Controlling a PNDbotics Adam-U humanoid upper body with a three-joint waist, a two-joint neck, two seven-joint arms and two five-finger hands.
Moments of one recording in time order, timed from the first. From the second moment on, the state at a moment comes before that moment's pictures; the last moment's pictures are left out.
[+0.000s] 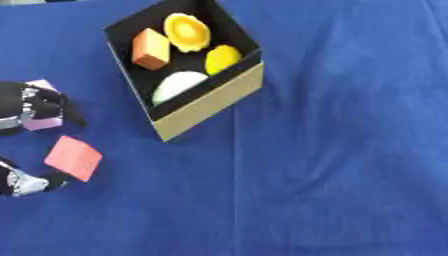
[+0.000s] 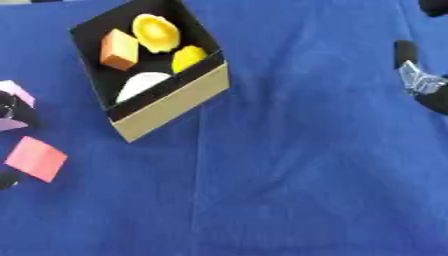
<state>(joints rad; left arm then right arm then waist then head) -0.38 1.15 -0.25 -1.99 -0.41 -0.06 -0.49 -0.25 -0.89 0.00 -1.98 0.27 -0.09 -0.30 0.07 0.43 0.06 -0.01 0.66</state>
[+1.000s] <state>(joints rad) -0.42 1.09 -0.29 -1.80 -0.45 -0.09 -0.55 -0.25 -0.87 0.00 -1.98 0.26 -0.10 -0.32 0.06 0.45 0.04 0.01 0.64</state>
